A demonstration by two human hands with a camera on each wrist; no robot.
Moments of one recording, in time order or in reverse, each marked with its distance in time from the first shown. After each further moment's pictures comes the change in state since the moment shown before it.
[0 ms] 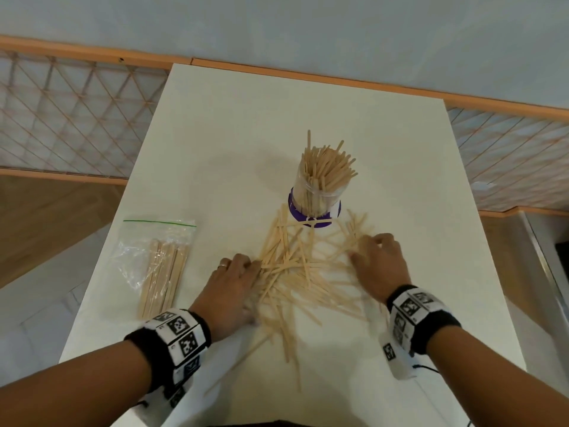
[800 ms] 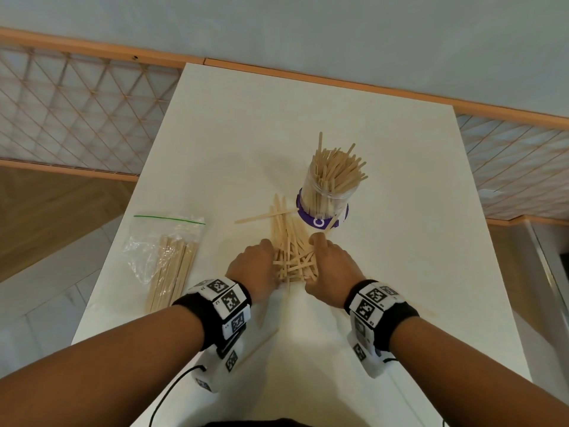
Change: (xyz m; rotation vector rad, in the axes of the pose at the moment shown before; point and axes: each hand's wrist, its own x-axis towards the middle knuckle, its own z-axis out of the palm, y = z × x) left_hand 0.041 0.026 -0.020 -0.279 0.029 -0.294; right_hand -0.015 -0.080 0.021 -0.077 -0.153 -0.409
